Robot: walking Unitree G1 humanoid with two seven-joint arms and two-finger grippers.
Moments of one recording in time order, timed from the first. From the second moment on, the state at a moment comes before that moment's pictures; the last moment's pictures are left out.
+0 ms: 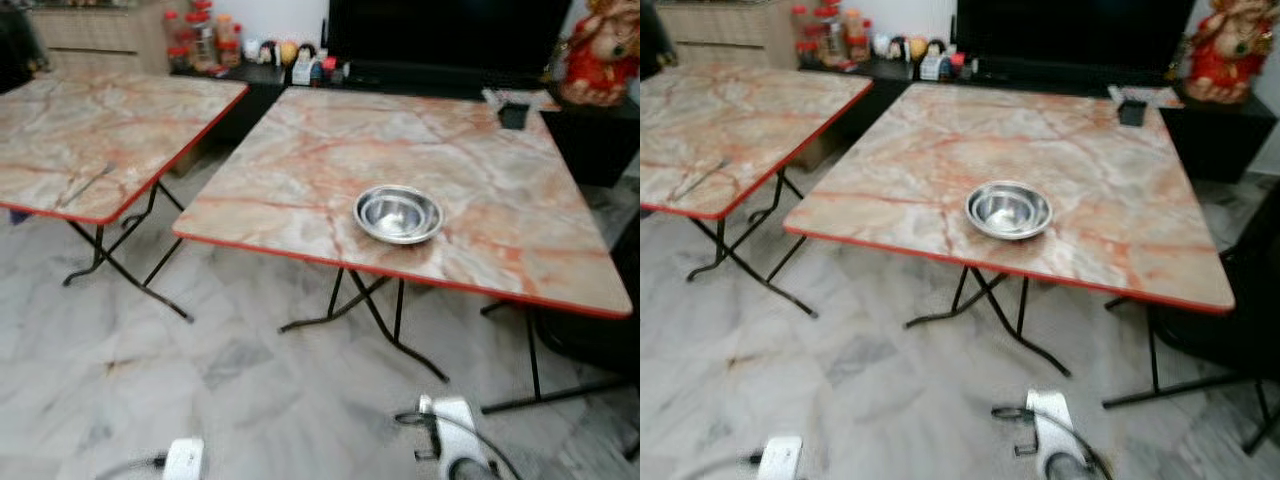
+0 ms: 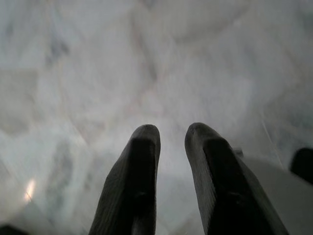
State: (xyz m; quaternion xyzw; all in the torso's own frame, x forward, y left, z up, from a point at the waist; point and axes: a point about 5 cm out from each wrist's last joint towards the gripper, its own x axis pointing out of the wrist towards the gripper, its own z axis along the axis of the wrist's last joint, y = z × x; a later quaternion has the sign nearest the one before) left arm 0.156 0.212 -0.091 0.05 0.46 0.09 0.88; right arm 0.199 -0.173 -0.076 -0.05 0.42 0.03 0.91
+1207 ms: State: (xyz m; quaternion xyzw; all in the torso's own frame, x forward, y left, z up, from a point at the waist) left arm 0.163 0.204 -0.089 0.04 0.45 0.07 0.89; right arm 0.146 -0.230 -0.084 -0.10 0.40 -0.16 0.90
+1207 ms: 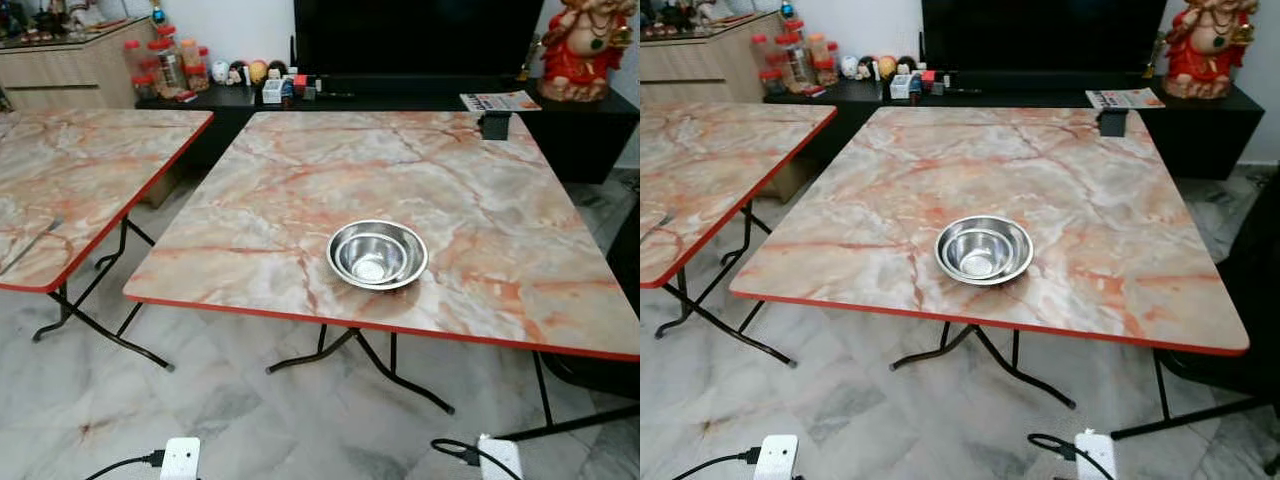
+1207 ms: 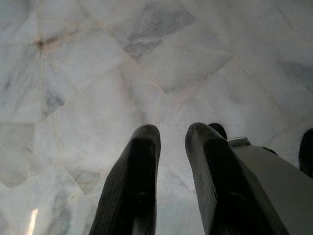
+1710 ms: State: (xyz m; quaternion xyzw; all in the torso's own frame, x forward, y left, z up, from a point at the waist) left arm 0.170 0.200 -0.086 0.05 0.45 0.05 0.89; right arm 0.137 -0.243 -0.045 -0.18 0.23 -0.19 0.94
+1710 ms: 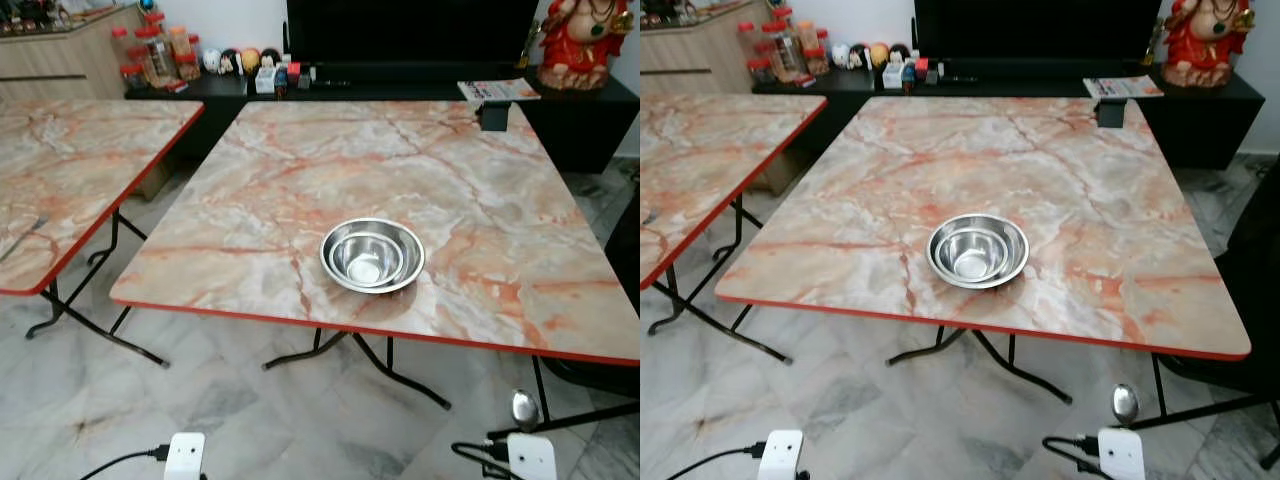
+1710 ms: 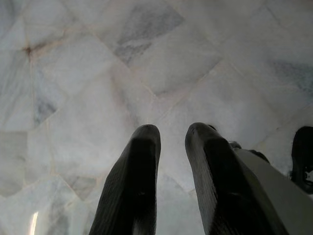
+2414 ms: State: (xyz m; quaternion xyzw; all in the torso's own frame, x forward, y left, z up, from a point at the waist) left arm 0.173 0.195 -0.086 0.05 0.45 0.04 0.89; right arm 0.178 -0.218 0.055 -0.38 -0.02 -0.06 0.92
